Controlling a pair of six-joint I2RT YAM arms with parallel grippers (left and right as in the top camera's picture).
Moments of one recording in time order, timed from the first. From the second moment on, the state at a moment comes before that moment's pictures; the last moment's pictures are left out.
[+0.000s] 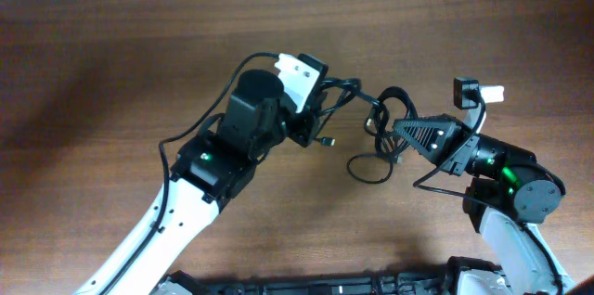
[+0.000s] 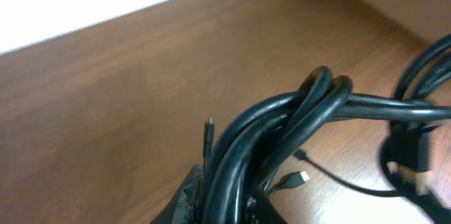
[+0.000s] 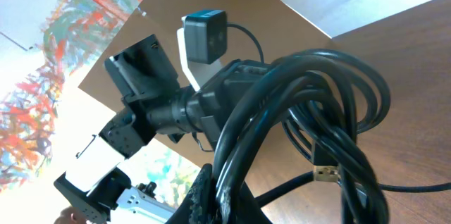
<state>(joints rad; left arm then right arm) -0.60 1.29 1.11 -0.35 0.15 -0.07 -0.20 1.13 0.35 1.54 -1.34 1.70</state>
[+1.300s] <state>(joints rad) -0.46 1.29 1.12 -0.19 0.42 0.23 -0.20 1.17 0.35 1.25 -1.31 1.59</state>
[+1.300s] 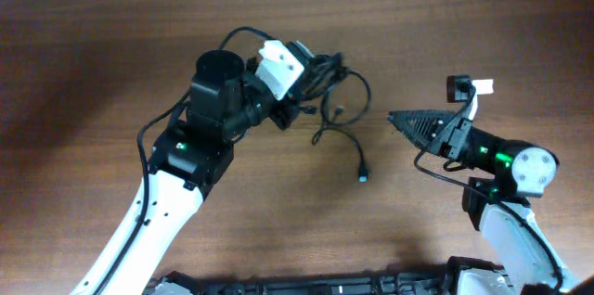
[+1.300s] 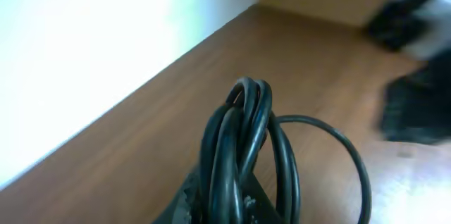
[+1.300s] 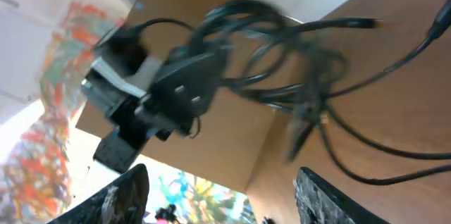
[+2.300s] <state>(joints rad) -0.51 1.28 1.12 -0.03 0.80 0.36 -0.20 1.19 0.35 1.28 -1.38 1.58</state>
